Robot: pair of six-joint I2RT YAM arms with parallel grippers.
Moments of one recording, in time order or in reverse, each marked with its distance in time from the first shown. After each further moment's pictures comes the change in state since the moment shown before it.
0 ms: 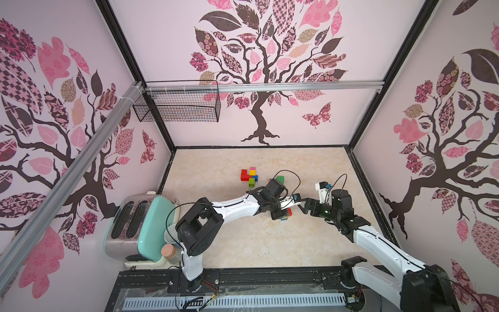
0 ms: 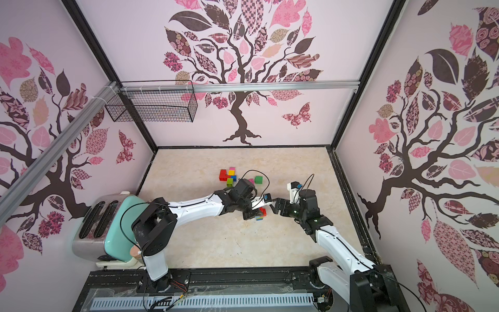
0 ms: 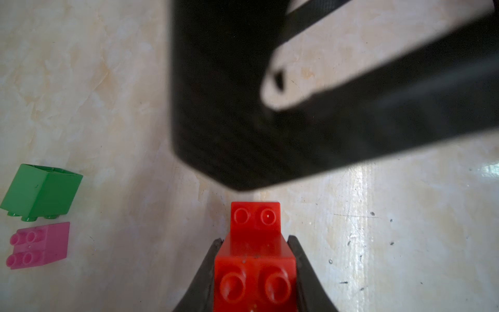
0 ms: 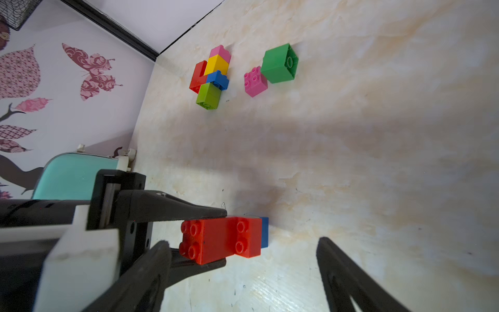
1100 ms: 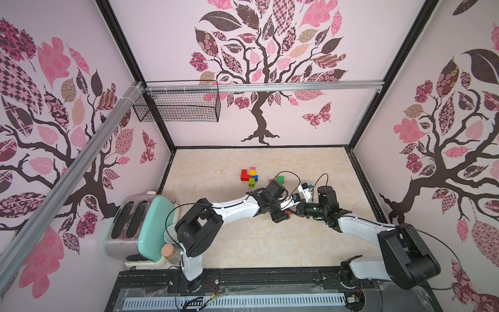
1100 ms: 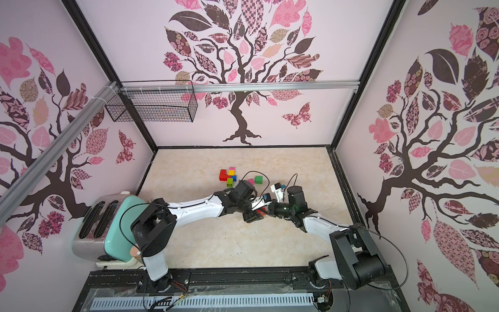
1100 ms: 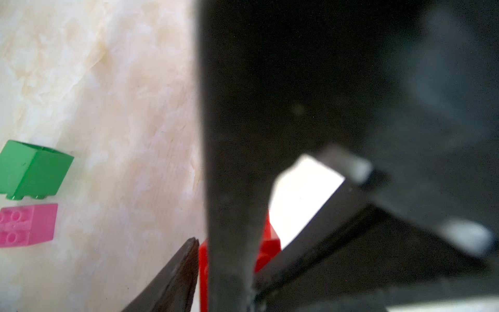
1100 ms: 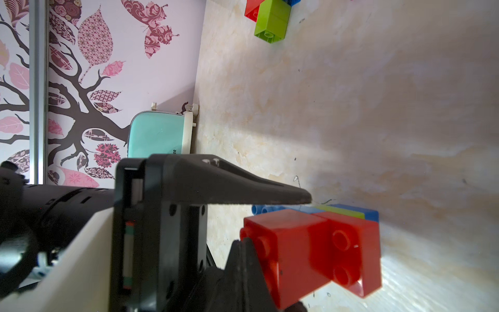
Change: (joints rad) left arm -0.007 -0.036 -0.020 -0.004 -0.019 -0.094; right arm 0.076 0.322 0.056 0.227 -0.264 0.167
